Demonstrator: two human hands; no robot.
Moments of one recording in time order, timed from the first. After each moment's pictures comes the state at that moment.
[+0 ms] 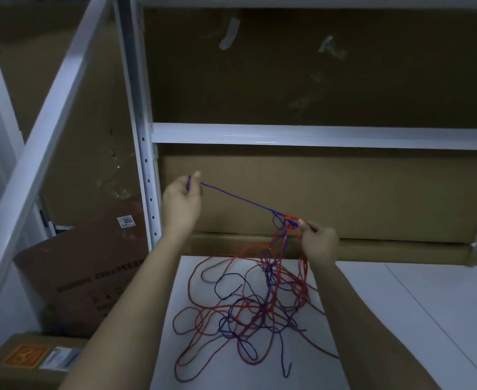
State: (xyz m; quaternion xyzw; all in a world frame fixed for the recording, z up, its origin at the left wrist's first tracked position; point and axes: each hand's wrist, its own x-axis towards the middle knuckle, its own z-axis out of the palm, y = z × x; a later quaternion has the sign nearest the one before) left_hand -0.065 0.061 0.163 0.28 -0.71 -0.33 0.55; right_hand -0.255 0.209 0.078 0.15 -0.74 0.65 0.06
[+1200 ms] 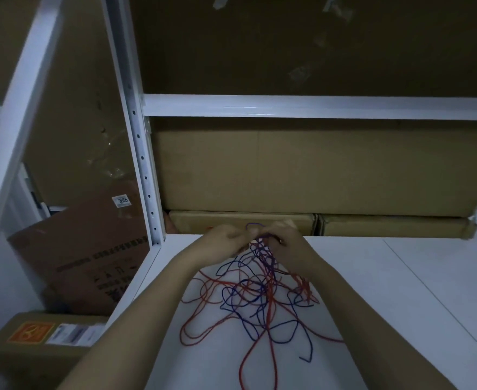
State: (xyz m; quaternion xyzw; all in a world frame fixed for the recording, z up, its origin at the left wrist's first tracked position) left_hand -0.069 0.086 0.080 0.13 -0.91 -0.39 0.11; right_hand -0.197 0.227 0.059 0.56 -0.72 0.41 -0.04
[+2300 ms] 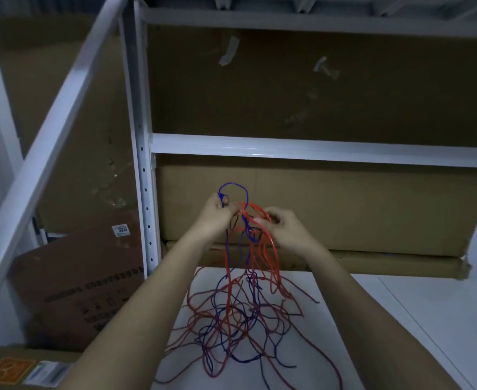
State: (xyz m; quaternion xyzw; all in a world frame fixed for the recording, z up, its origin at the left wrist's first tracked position) left_hand -0.095 0.092 0.171 0.20 -0.73 -0.55 0.36; right_hand -0.199 0.207 0.158 0.49 -0.68 0.53 -0.11
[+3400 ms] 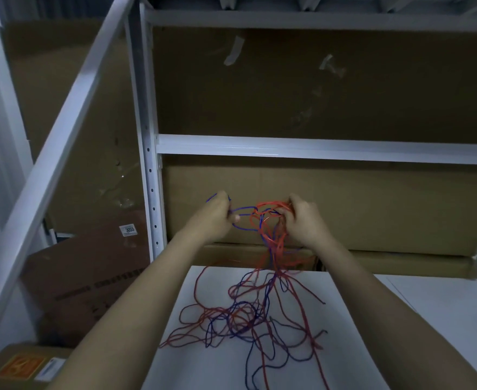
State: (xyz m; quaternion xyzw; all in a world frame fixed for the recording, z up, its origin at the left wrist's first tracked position) left_hand -0.079 0.067 0.178 0.22 -0.92 -0.20 0.26; right_hand -0.234 0.207 0.160 0.45 -0.79 0.39 0.13
